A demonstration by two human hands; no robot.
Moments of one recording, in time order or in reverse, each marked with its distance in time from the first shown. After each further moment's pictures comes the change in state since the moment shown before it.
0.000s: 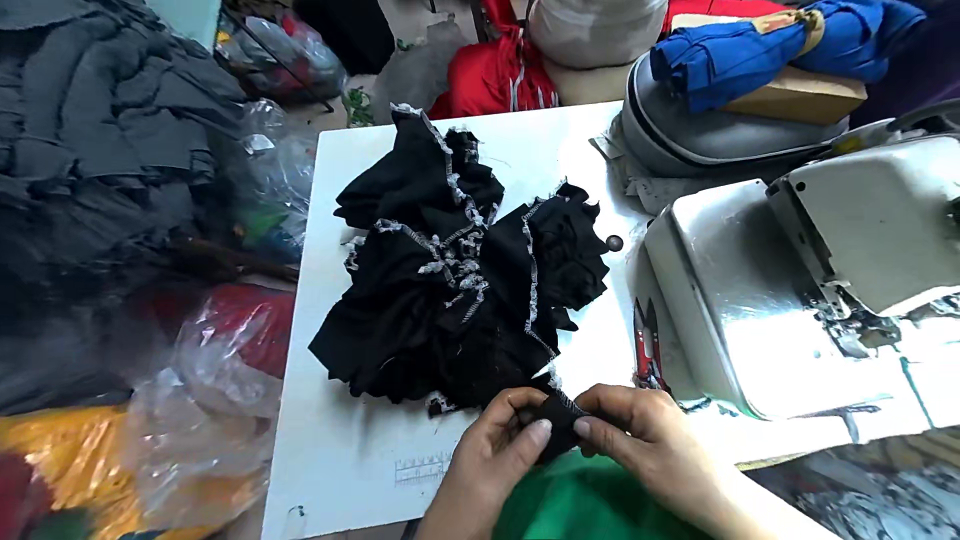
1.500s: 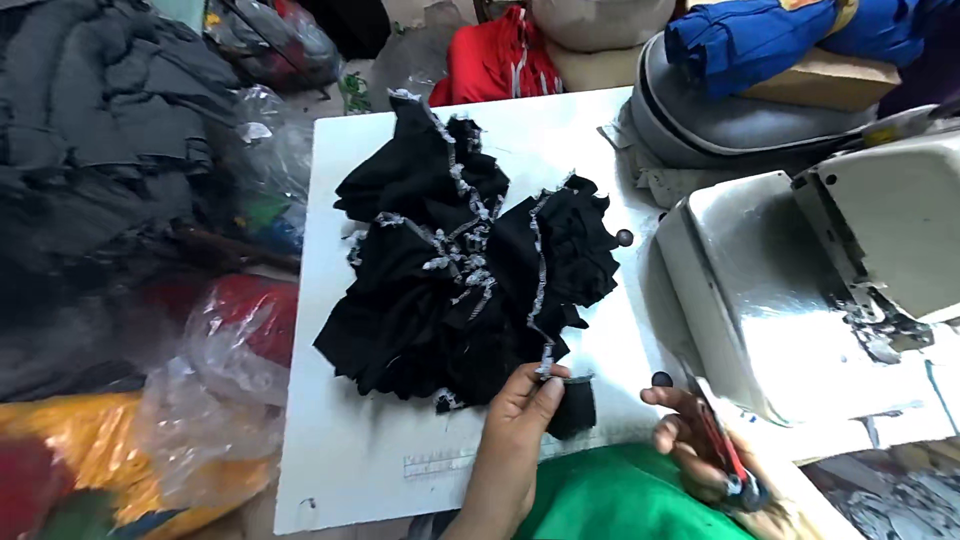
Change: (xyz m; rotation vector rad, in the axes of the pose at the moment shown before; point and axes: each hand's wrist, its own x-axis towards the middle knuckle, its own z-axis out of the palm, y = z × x) left_hand 0.027 -0.022 0.018 -0.162 0.178 0.032; right_hand -0.040 0.054 -0.023 1.192 -0.043 0.293
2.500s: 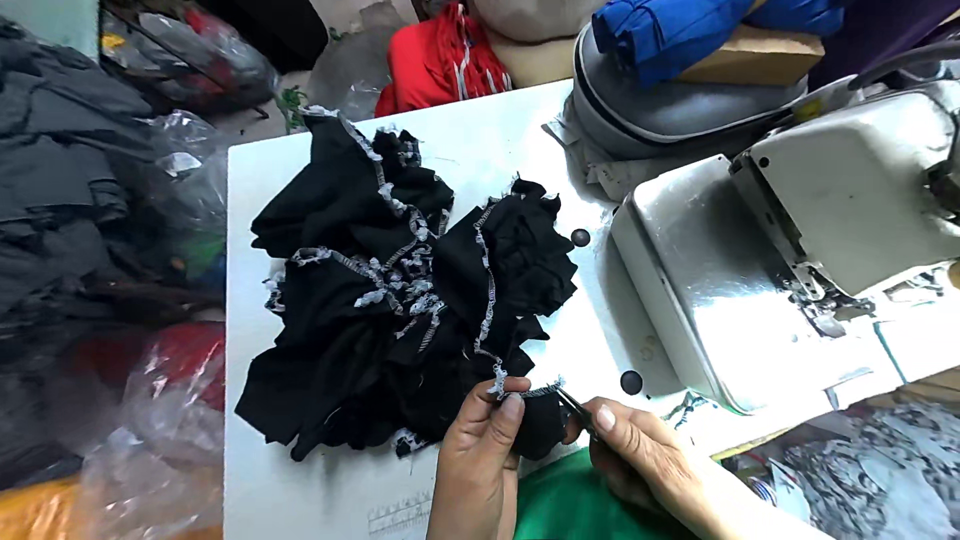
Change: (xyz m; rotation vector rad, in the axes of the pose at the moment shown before) left_hand 0.002 0.021 0.022 -0.198 0.056 -0.056; right_hand 0.019 -0.009 0.047 -0.749 0.105 -0.045
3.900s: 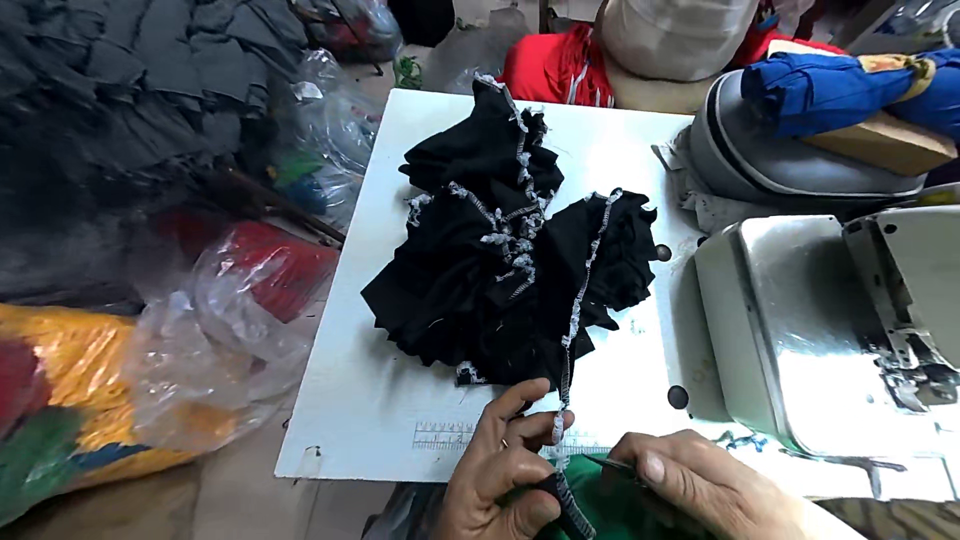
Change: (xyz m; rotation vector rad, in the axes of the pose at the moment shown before) left_hand -0.043 -0.010 -0.080 0.259 -0.365 0.470; right_hand 0.006 -0.021 0.000 -0.450 -0.466 -0.210
